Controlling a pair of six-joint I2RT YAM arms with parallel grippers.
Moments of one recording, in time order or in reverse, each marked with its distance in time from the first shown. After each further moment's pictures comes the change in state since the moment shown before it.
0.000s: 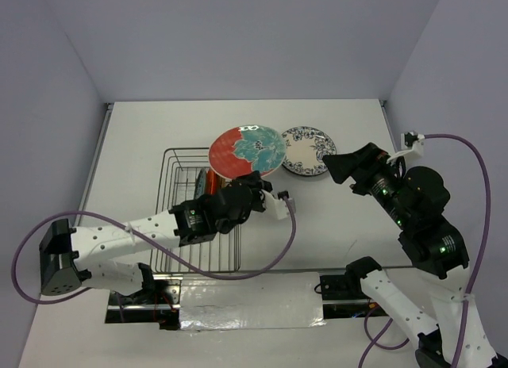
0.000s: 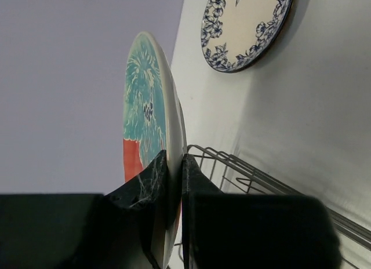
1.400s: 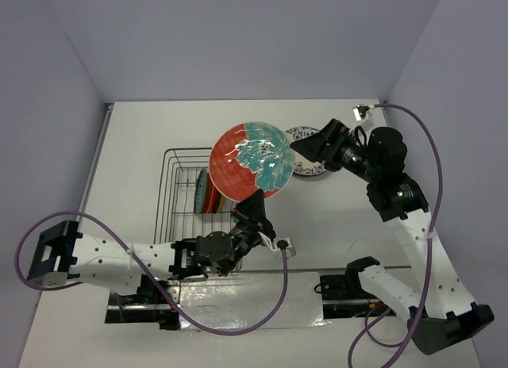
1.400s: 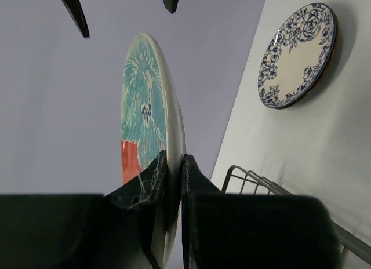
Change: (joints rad) left arm -0.341 -0.079 -0.318 0.651 -0.333 0.407; right arm -0.074 0.230 -0.084 0.290 -0.404 0.079
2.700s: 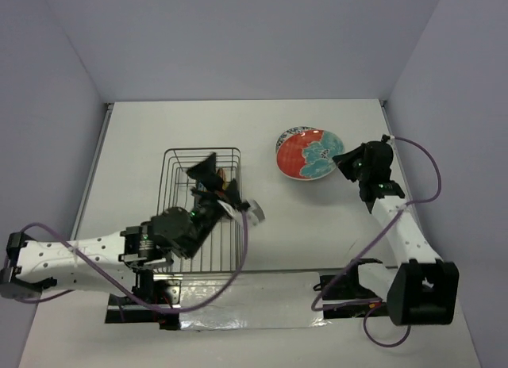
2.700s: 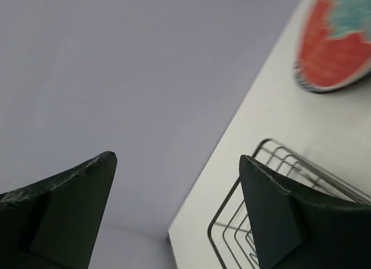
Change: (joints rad) left arm 0.058 -0.246 0.166 -0.439 -0.027 -0.191; right arm -0.284 0.180 -0.370 0.249 0.325 0.091
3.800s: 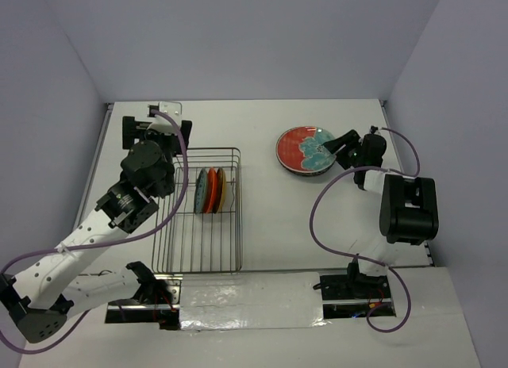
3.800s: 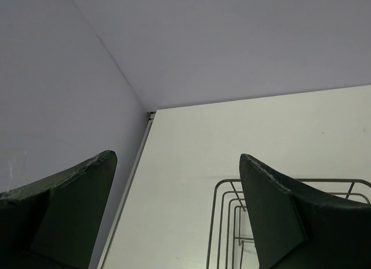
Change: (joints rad) left arm 0.705 0.009 0.194 -0.163 -0.090 -0.702; right arm -0.135 0.628 0.030 0.669 -0.274 -0.071
